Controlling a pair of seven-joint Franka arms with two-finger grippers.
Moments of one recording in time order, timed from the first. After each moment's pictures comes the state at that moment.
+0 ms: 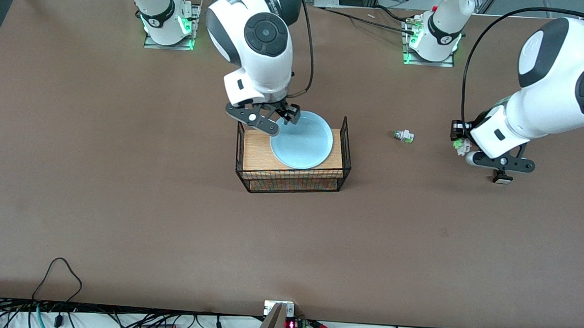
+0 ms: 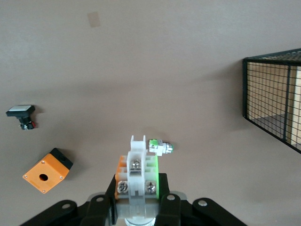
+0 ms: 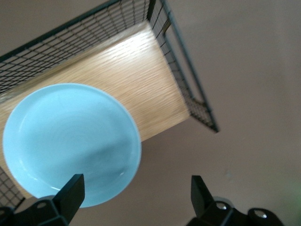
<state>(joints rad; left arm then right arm) 0.08 0.16 -0.27 -1.67 -0.03 1.61 -0.09 0.78 0.50 -0.06 -1.25 0.03 1.62 1.09</state>
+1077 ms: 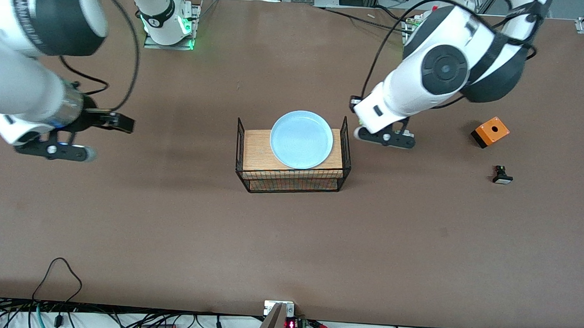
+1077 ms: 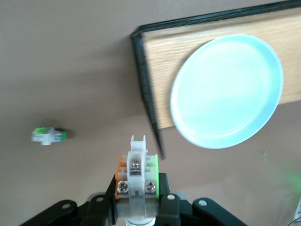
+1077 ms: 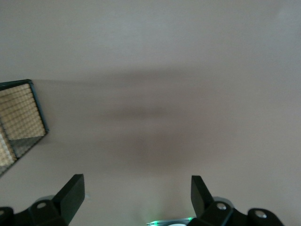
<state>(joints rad) -0.13 0.35 -0.46 -1.51 -0.12 1.65 -0.50 0.30 0.35 -0.20 -1.24 0.02 1.38 0.17</state>
